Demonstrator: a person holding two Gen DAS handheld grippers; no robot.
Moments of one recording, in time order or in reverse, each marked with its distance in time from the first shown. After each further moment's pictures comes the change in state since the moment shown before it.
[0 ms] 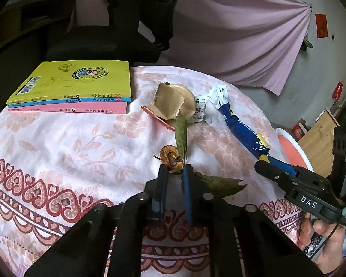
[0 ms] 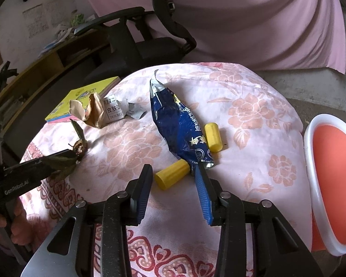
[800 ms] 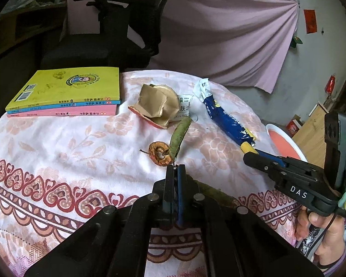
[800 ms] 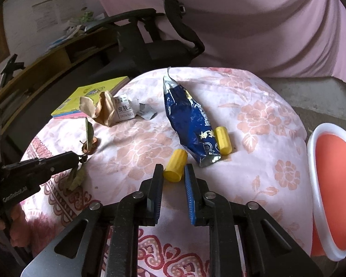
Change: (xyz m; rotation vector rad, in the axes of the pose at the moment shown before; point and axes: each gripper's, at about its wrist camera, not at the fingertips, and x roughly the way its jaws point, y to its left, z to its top) left arm -0.013 -0.013 -0.013 0.056 -0.038 -0.033; right arm -0.005 0.012 -0.003 -0.058 -0.028 0.020
